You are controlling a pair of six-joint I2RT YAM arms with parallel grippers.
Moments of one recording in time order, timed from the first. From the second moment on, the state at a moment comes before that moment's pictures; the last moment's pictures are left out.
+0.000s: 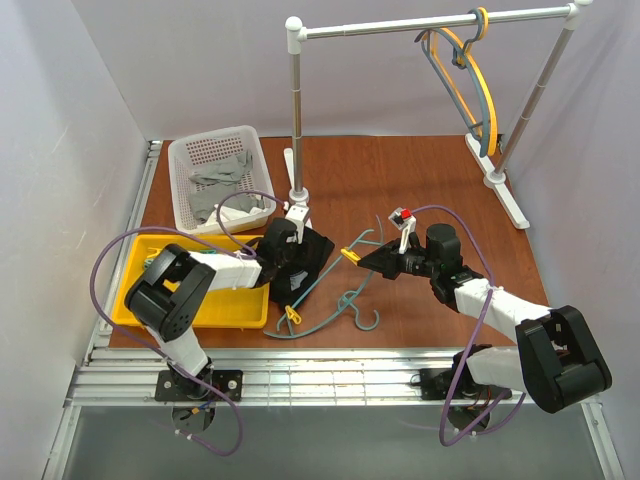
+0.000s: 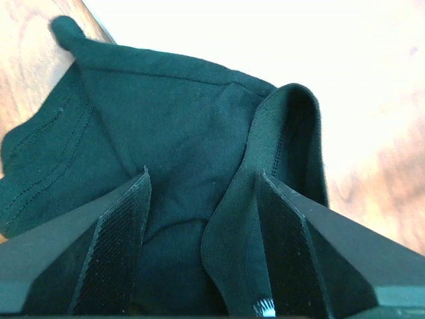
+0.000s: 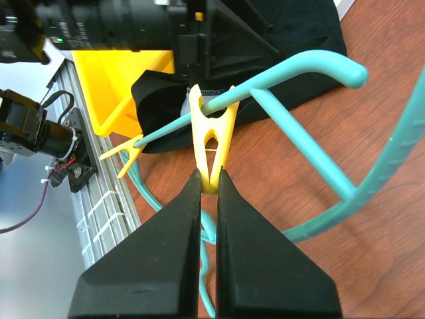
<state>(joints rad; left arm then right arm) -0.62 1.70 0.75 0.31 -0.08 -0.22 0.41 1.22 0.44 0.41 -0.78 0.36</state>
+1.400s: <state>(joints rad) -0.77 1.25 0.50 0.46 -0.08 -0.17 0.41 1.24 0.44 0.41 -0.80 0.37</state>
